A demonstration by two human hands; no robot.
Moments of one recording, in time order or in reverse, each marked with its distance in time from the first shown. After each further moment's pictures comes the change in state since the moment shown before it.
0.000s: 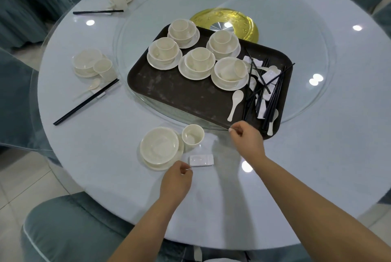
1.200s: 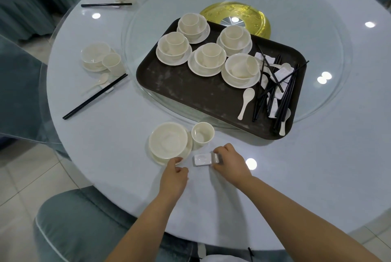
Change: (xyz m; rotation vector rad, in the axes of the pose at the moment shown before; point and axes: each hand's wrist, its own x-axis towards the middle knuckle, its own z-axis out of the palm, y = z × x) left_hand 0.008 -0.016 -0.021 -0.332 -0.014 -0.171; right_hand -0.045 0.006 0.065 -0.309 -0.449 -0.124
